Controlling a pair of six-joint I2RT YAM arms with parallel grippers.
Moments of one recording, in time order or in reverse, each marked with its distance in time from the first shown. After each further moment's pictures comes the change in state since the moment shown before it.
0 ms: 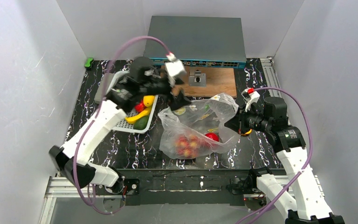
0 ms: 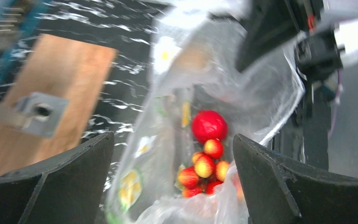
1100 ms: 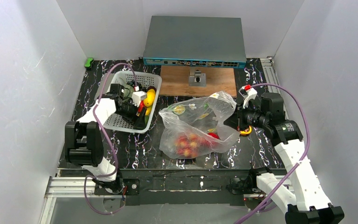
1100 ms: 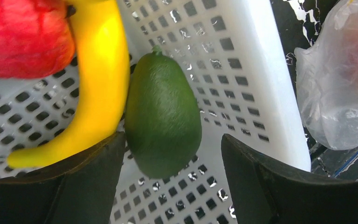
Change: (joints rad) left arm 0.676 0.158 -0.476 -0.232 -0.042 0.249; right arm 0.000 0.075 0.021 -0.008 0.006 -0.027
